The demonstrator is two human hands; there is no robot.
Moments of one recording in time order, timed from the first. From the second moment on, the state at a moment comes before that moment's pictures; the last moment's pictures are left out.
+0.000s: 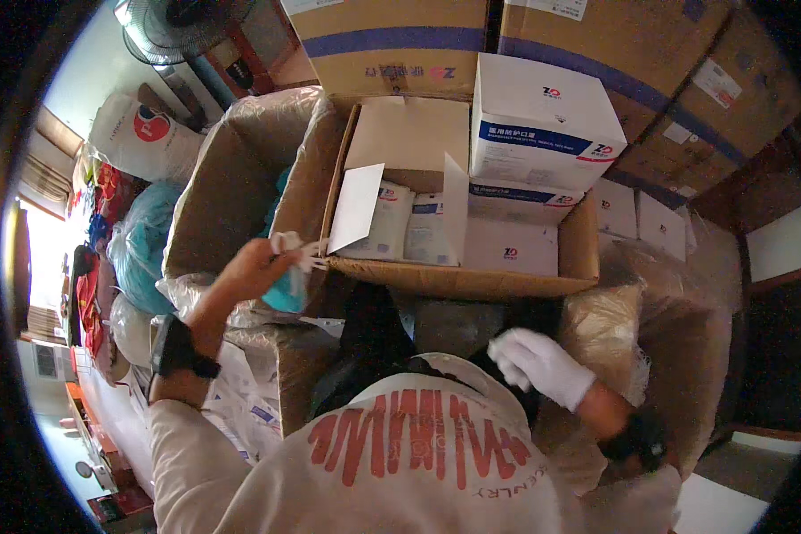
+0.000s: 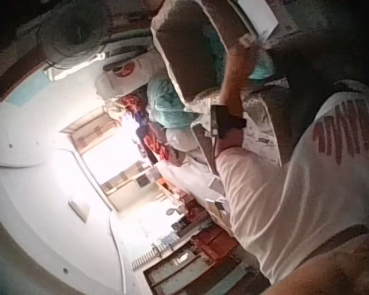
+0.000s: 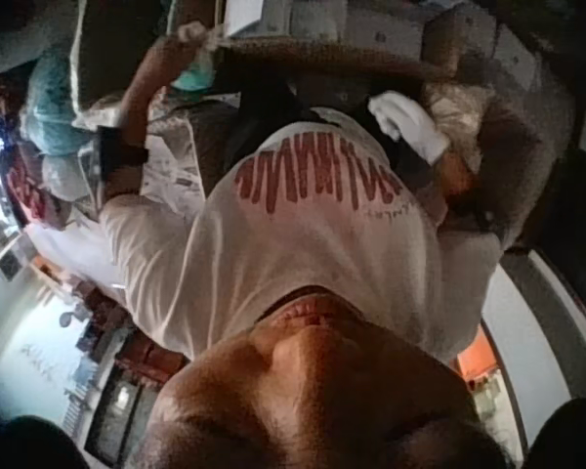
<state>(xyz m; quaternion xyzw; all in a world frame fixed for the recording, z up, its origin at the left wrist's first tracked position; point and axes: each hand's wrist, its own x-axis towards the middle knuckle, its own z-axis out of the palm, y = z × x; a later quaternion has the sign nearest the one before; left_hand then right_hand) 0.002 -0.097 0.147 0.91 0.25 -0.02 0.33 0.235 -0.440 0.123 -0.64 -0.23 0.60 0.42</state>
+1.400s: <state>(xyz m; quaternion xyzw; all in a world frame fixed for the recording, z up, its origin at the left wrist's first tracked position) -0.017 -0.085 0.125 0.95 0.18 -0.05 0.24 0.239 -0.460 0.124 -0.58 -0.32 0.70 0.26</state>
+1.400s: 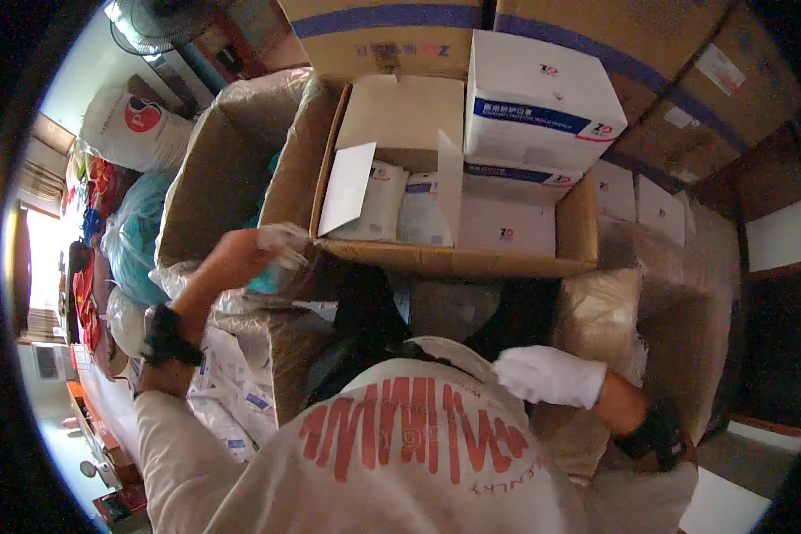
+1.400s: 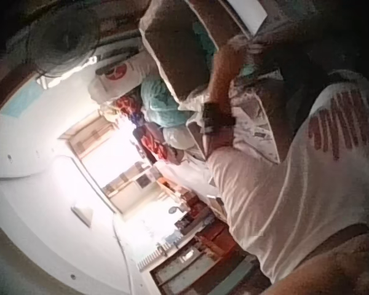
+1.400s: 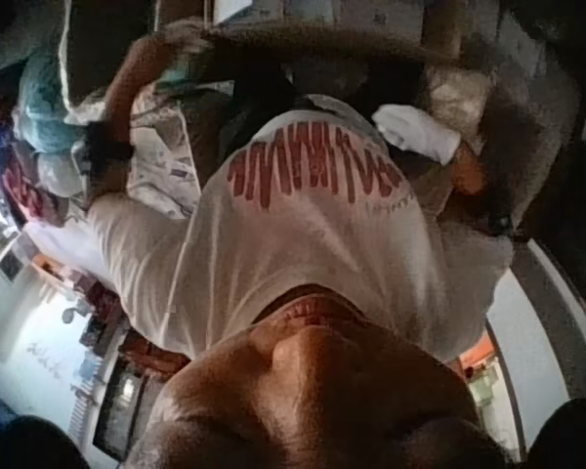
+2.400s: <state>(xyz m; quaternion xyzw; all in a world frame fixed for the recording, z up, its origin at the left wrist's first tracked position) 0.041 -0.109 0.158 0.81 0.18 0.07 0.55 0.220 -0.351 0.116 -0.53 -0.36 0.59 0.49</state>
